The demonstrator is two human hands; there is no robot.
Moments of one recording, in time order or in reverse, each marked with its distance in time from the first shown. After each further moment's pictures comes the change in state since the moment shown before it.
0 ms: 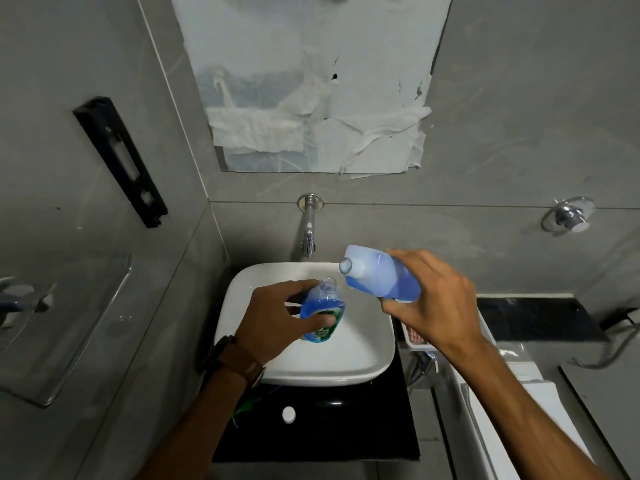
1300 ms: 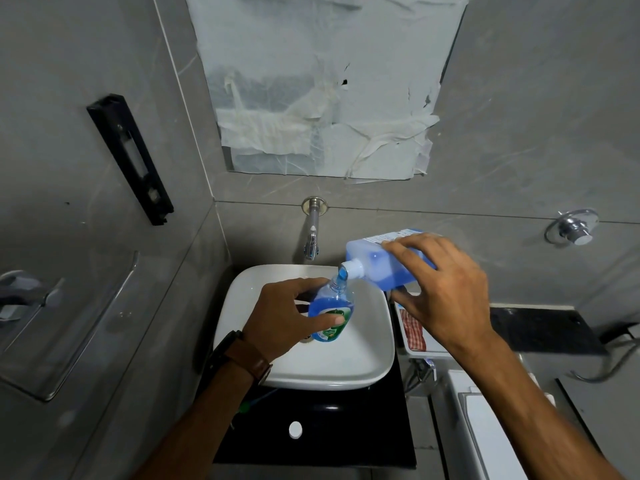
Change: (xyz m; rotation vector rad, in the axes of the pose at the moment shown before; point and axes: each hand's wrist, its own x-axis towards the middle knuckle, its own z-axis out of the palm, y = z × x) left_hand 0.007 0.013 0.003 0.018 0.000 0.055; right_hand 0.023 -0.008 -0.019 -0.233 0.072 -0.221
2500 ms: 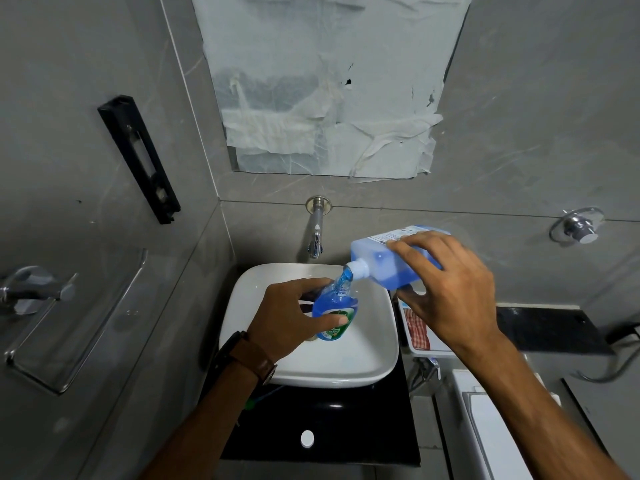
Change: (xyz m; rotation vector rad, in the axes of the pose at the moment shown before) left_hand -0.007 0.002 -0.001 -0.012 0.002 -0.016; right_hand -0.002 -0.007 -0.009 -0.018 0.032 -0.004
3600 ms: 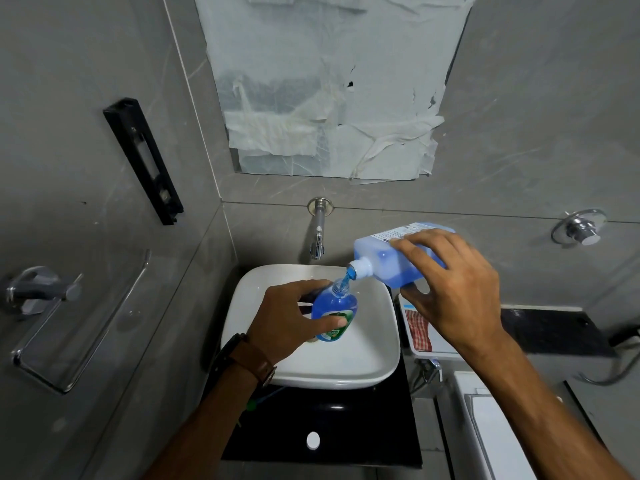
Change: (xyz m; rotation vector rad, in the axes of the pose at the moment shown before) left_hand -0.002 -0.002 -0.002 -0.010 0.007 -0.019; right_hand 0.003 0.001 -0.003 0.009 0.015 0.001
